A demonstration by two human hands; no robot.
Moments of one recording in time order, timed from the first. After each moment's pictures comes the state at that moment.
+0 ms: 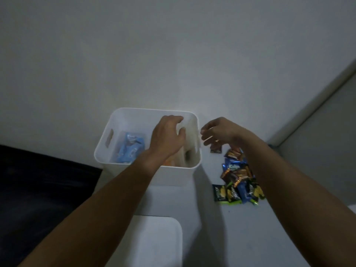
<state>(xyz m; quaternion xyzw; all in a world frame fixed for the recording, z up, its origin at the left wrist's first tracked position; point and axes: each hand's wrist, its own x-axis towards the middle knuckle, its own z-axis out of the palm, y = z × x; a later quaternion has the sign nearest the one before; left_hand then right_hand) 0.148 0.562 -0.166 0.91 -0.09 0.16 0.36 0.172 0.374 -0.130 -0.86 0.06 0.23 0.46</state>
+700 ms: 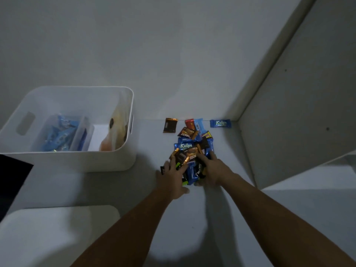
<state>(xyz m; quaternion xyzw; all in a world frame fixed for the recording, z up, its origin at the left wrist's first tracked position) 0.062 0.357 -0.358 0.96 -0.15 -0.19 0.10 0.077 0.174 -0.330 -0.96 0.00 0.26 0.13</state>
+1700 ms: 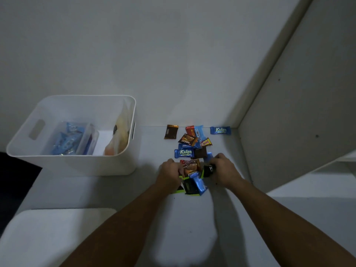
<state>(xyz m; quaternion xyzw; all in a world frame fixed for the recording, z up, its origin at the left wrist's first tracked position) 0.080 0.353 -0.320 0.95 -0.10 -0.11 0.28 0.070 0.148 -0.301 -0.97 0.00 0.15 0.20</state>
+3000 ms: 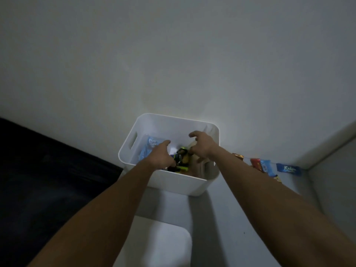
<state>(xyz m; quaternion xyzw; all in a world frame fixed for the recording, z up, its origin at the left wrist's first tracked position) 0.147 0.631 -0.201 0.88 0.10 -0.16 0.43 0.193 0.468 -0.180 -0.89 -0.03 0.20 0.42</state>
